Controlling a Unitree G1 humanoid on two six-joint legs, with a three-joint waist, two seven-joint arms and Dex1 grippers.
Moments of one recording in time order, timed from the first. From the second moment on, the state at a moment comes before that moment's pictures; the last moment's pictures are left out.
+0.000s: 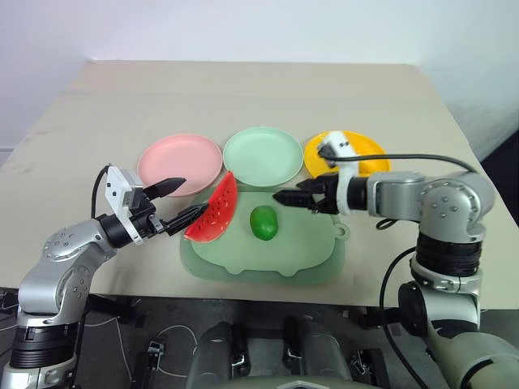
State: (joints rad) left arm -0.14 0.64 0.24 -0.26 -0.64 0.43 -0.86; right arm -0.74 -0.35 -0.14 -0.26 0.90 1.61 0.23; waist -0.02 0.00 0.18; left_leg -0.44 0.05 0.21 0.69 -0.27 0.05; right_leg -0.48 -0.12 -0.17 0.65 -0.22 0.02
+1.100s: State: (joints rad) left arm -0.17 0.64 0.23 -0.26 -0.64 0.43 -0.85; right arm -0.71 -0.32 0.21 -0.26 0.70 1.39 0.29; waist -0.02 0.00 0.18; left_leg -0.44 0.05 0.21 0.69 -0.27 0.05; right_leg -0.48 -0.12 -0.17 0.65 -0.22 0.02
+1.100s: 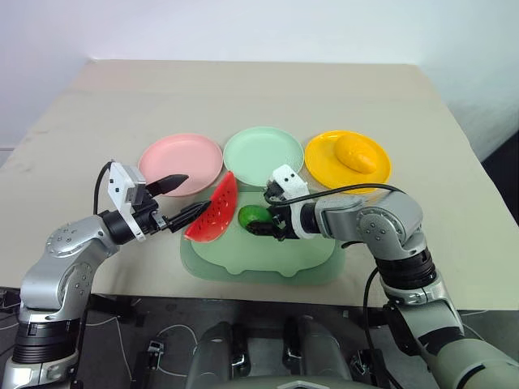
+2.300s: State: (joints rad) left arm -0.17 0.66 0.27 -0.34 -0.69 0.50 -0.76; right arm -1.15 -0.19 0.14 0.91 0.22 0.56 0.54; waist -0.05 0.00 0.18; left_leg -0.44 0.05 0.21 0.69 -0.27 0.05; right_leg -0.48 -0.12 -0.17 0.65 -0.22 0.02
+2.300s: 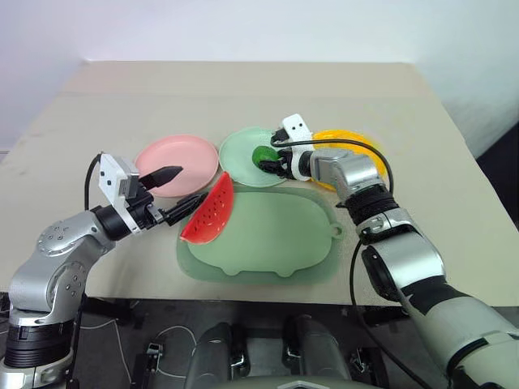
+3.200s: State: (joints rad) left arm -0.17 0.66 0.26 -0.31 -0.67 0.48 -0.81; right arm -0.75 -0.34 -0.06 -0.11 0.47 0.92 0.66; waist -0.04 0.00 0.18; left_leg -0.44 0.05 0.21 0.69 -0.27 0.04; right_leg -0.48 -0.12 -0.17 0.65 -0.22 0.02
